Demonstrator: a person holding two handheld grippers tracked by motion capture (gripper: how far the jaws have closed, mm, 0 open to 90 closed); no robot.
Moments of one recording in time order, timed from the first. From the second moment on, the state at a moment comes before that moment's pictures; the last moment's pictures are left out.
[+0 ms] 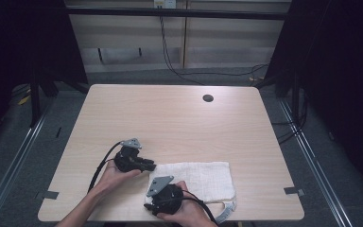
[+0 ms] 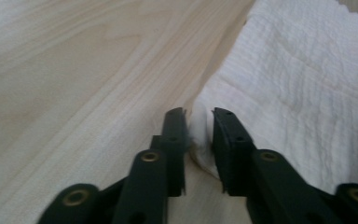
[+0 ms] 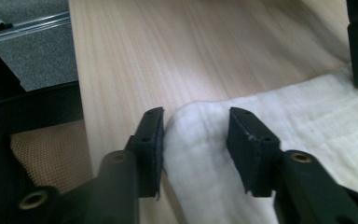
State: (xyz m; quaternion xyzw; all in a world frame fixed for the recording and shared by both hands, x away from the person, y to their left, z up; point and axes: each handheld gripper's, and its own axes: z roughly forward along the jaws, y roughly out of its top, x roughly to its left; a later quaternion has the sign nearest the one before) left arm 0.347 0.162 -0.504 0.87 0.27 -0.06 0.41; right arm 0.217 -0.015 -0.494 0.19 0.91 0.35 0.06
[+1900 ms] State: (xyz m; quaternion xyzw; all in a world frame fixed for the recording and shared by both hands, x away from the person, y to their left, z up) left arm 0.345 0.198 -0.474 0.83 0.31 -0.05 0.47; right arm 0.232 -0.010 -0.448 0.24 0.86 0.44 0.03
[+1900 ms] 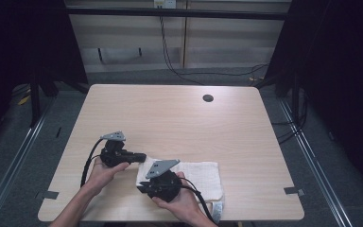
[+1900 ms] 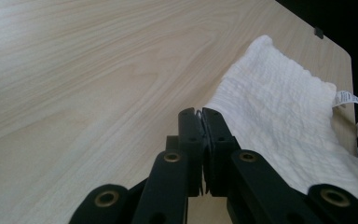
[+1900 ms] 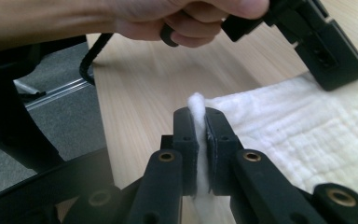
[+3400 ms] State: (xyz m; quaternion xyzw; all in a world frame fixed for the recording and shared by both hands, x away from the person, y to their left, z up) left arm 0.349 0.180 -0.436 0.82 0.29 0.00 0.50; right arm 0.231 -0.028 -0.413 0.27 0.82 0.50 0.07
